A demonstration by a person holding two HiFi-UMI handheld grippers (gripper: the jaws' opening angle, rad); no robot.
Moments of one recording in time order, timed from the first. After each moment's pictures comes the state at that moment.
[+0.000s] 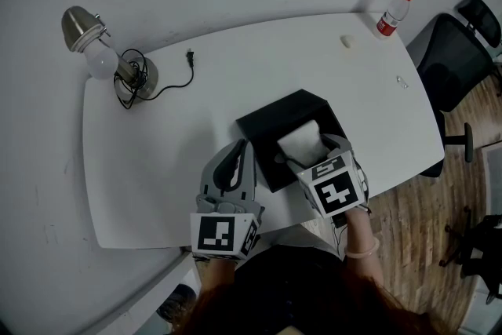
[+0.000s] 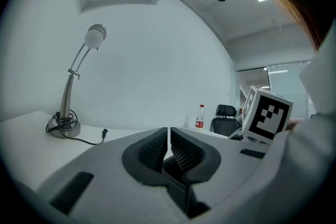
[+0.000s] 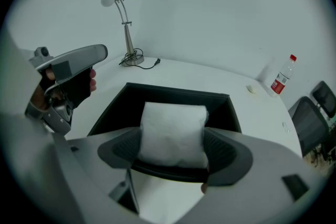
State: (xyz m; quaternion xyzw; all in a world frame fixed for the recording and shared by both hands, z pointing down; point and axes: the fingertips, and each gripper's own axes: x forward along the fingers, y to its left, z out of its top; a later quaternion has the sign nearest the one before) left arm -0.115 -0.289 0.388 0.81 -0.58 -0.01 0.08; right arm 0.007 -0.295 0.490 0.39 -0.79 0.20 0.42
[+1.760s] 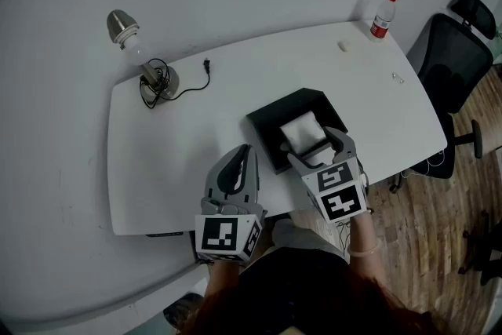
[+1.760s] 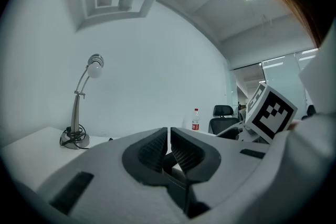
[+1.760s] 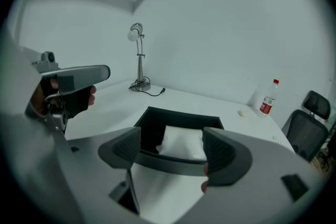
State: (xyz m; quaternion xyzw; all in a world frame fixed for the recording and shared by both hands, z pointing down) left arm -0.110 -0.223 0.352 0.81 -0.58 0.00 0.03; right arm 0.002 -0.259 0.428 0.43 -0.85 0.10 0.29
